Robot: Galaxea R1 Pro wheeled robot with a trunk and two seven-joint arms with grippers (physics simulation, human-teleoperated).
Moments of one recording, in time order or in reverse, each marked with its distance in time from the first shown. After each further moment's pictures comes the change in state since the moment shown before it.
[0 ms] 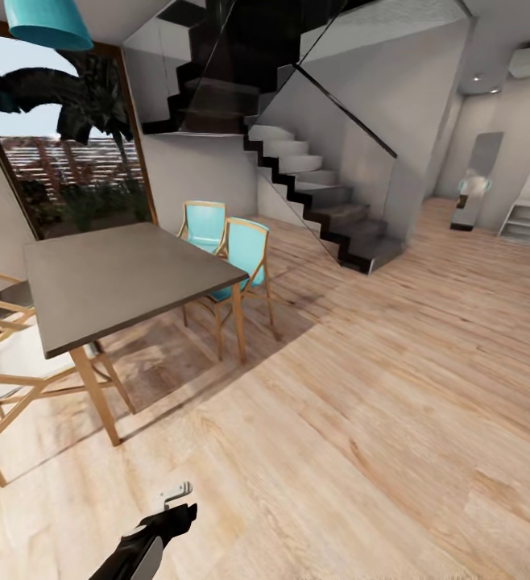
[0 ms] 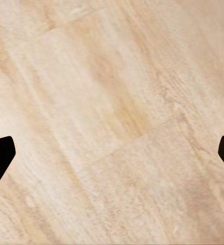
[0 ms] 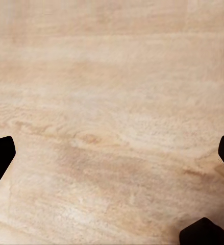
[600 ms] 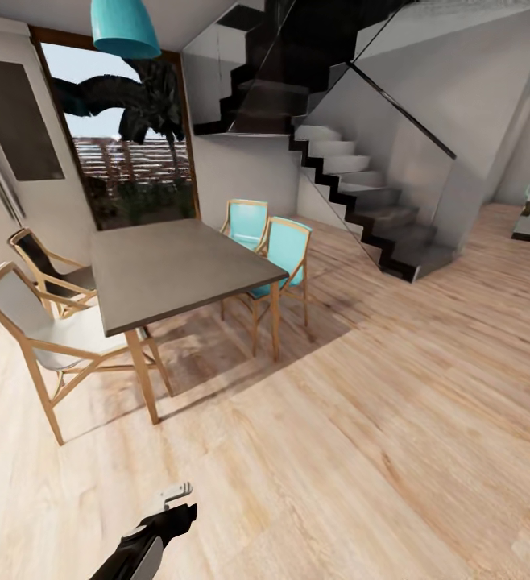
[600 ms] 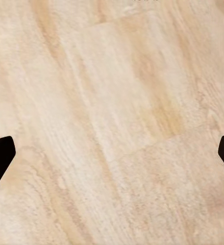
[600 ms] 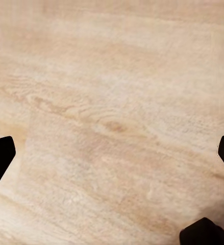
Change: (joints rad) left arm 0.001 0.000 0.000 0.000 0.000 -0.001 0.000; right arm 0.000 0.001 0.003 -0.001 0.002 0.000 0.001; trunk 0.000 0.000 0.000
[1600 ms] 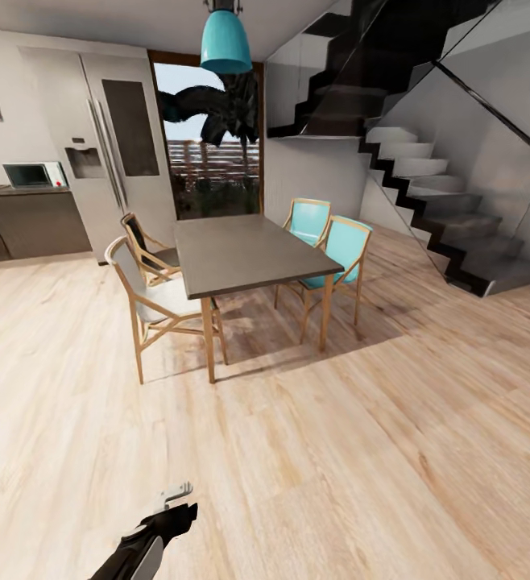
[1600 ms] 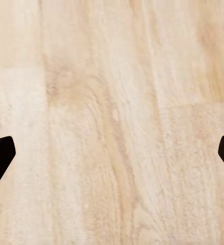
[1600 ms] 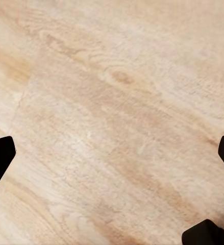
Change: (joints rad) left arm 0.000 -0.001 0.000 -0.002 0.002 0.001 0.000; right arm 0.000 0.003 0.002 -0.002 0.001 0.000 0.000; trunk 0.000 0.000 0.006
